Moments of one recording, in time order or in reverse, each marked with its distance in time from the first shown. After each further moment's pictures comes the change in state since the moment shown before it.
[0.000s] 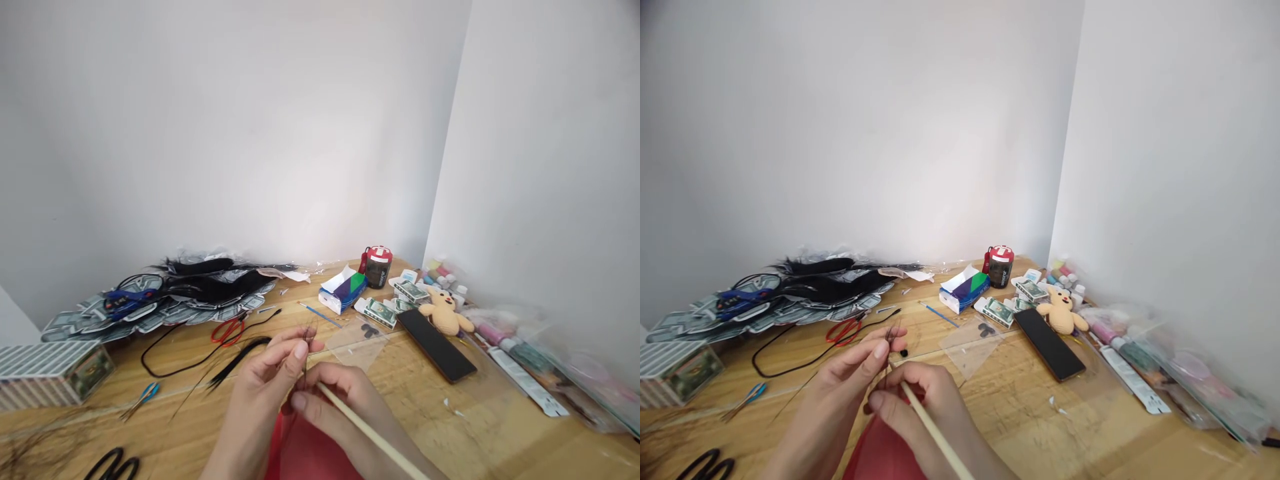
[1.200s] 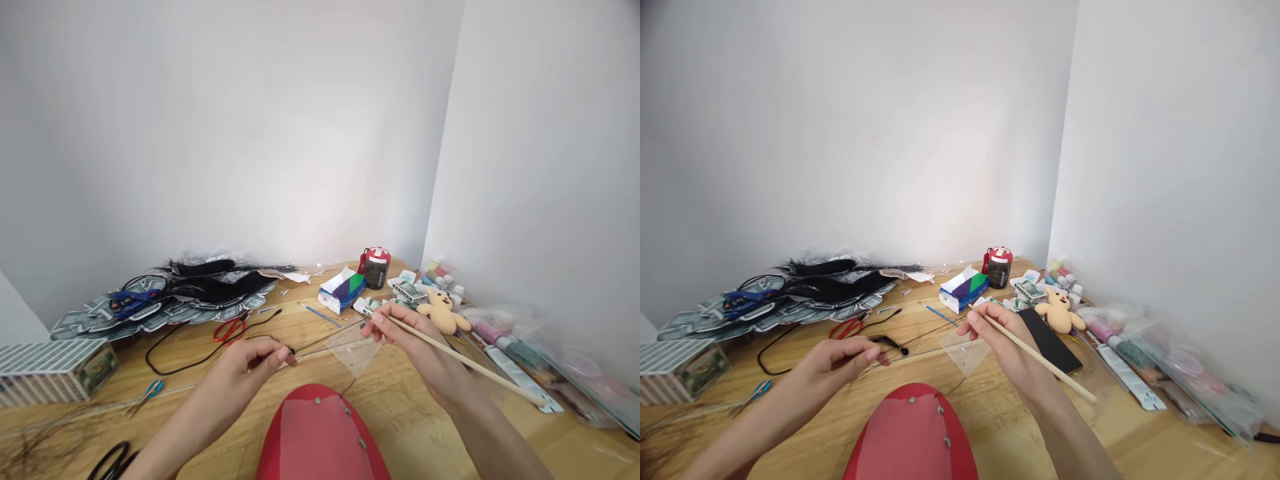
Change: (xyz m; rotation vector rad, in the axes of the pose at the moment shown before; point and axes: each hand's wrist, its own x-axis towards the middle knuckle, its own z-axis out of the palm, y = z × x) left_hand 0.024 0.021 -0.050 0.627 -0.342 0.082; right_hand 0.002 -0.023 -0.091 -0.278 0.316 -0.028
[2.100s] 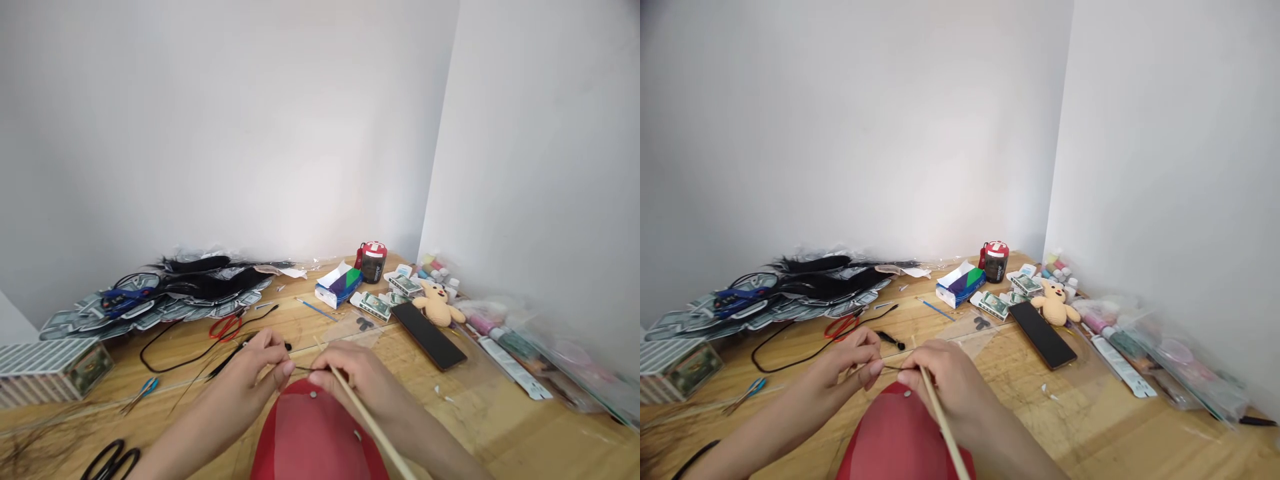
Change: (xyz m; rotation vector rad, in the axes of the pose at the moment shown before) left_hand -0.002 0.000 0.016 0.325 -0.103 0.109; right_hand -0.022 0.001 0.053 -0.295 -0.325 -0.267
